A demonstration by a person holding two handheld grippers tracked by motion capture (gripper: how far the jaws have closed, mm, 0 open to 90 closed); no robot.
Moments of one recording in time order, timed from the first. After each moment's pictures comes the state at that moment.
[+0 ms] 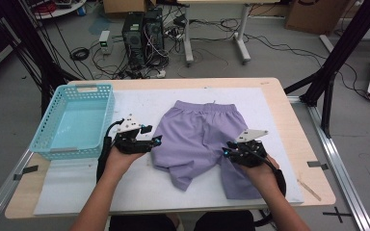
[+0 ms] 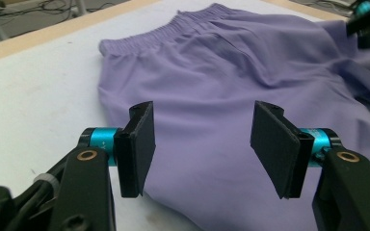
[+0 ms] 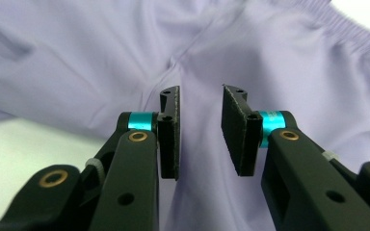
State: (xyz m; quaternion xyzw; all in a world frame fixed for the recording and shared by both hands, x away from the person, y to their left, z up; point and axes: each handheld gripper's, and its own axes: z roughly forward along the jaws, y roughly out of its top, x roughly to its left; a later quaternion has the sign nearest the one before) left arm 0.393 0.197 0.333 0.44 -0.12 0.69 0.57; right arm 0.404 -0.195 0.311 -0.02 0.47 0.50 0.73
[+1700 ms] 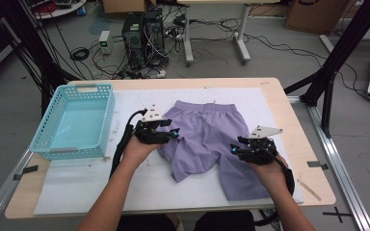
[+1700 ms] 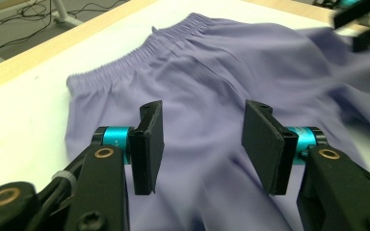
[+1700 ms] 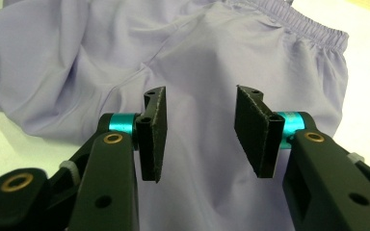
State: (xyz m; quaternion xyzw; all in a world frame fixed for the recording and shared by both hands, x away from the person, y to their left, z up) left arm 0.372 0.154 0.350 0.46 -0.13 0.70 0.52; right arm 0.401 -0.219 0.314 -0.02 0.45 0.53 0.72
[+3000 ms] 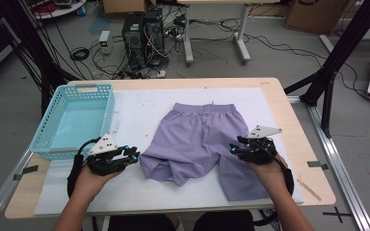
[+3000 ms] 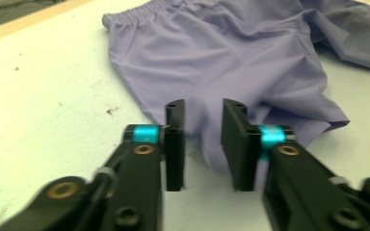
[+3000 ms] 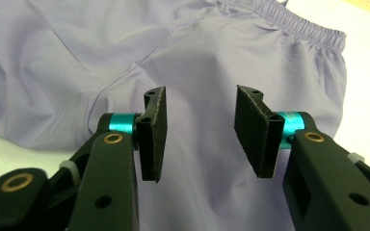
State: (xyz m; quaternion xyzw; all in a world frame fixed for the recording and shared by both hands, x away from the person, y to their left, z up) left arm 0.379 0.250 0.274 0.46 -0.12 0.70 0.54; right arm 0.400 -0.217 0.315 -0.02 0.45 0.53 0.72
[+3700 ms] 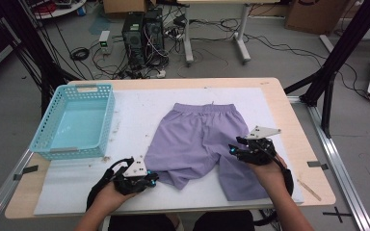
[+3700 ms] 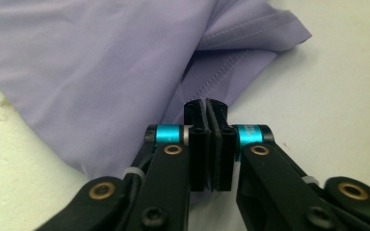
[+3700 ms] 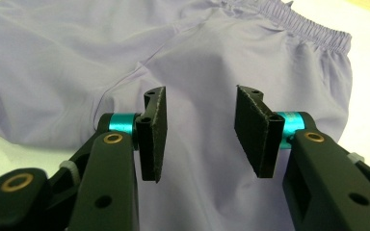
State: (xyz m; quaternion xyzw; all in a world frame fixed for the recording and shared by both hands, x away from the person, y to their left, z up) left arm 0.432 0.192 0.256 0.56 -0.12 0.72 0.40; right arm 0.400 -0.215 0.313 -0.02 0.45 0.53 0.72
